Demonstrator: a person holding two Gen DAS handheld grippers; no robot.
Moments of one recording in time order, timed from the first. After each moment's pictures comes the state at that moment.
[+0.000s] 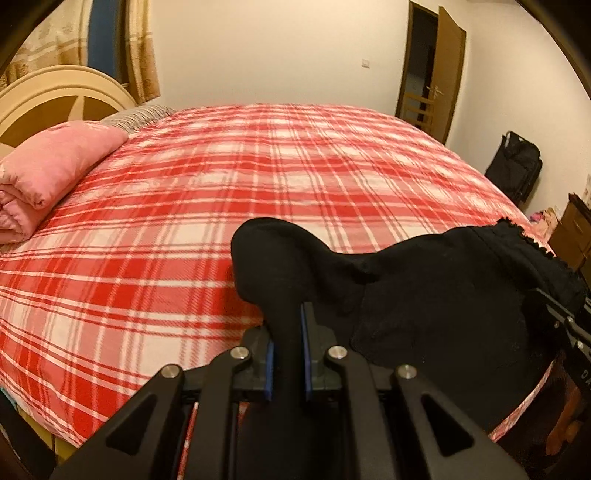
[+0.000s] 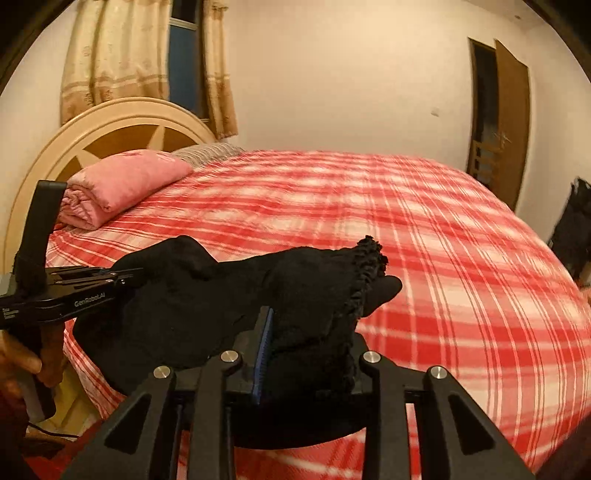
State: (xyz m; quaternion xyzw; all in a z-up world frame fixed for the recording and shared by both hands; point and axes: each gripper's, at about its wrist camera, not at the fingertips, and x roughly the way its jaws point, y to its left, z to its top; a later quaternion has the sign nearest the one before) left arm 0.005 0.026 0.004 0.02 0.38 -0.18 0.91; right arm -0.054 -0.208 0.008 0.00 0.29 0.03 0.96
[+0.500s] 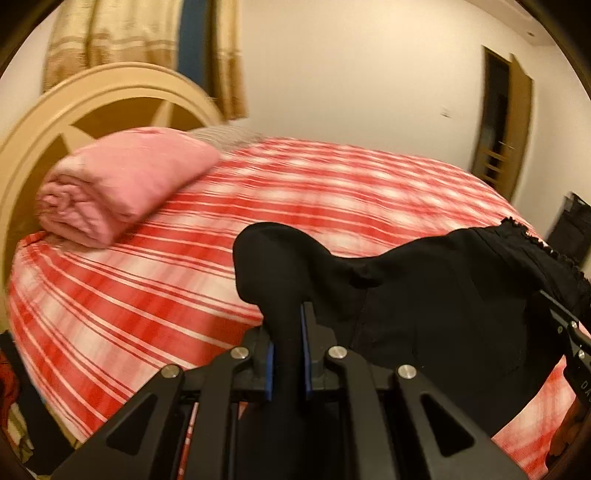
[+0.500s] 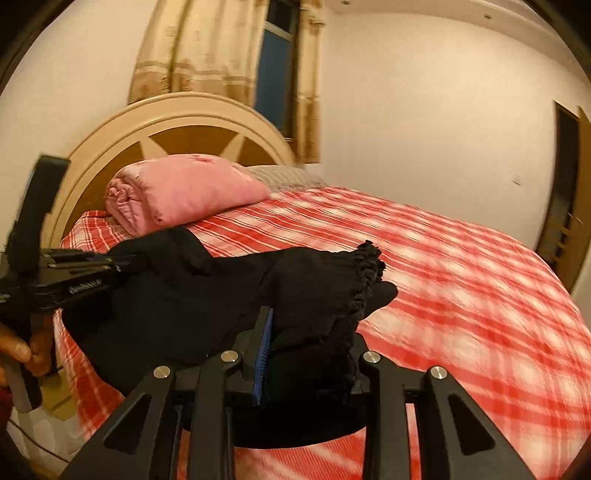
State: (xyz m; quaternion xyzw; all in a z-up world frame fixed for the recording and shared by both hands) left arm 0.083 0.151 0.034 -0.02 0.32 -0.02 0.95; right arm 0.097 -0.068 0.028 -0.09 0.22 0.16 0.96
